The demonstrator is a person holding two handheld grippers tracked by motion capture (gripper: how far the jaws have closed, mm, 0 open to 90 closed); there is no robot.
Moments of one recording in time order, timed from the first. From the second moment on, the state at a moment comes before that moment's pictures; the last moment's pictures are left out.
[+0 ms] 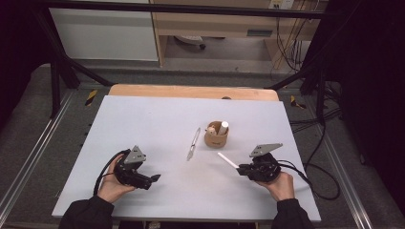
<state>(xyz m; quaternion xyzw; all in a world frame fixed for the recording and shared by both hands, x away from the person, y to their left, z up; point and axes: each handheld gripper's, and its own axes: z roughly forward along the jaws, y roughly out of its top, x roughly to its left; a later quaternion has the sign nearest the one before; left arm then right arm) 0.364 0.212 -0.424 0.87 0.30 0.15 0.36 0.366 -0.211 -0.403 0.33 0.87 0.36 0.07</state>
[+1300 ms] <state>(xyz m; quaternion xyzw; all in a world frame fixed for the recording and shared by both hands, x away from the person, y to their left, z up) 0.346 0.114 -0.404 0.92 0.04 0.26 0.30 0.370 -0.123 -0.377 0.19 0.93 0.32 0.00</state>
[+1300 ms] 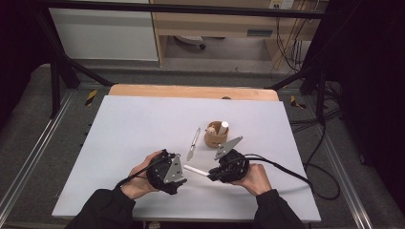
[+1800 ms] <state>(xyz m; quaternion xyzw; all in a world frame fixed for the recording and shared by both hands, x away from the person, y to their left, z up) 0.332 0.082 -0.412 0.90 -0.08 0.33 0.27 0.374 -0.105 -0.374 0.20 0.93 0.30 -0.02</state>
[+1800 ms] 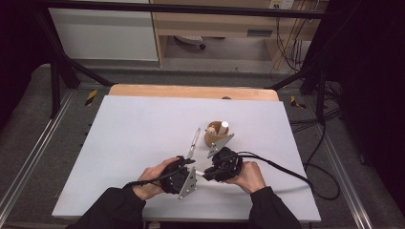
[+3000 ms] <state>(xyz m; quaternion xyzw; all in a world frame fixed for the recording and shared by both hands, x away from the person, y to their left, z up) 0.315 0.070 -0.427 0.86 -0.17 0.42 0.22 0.377 -0.100 -0.374 0.22 0.93 0.29 -0.03</state>
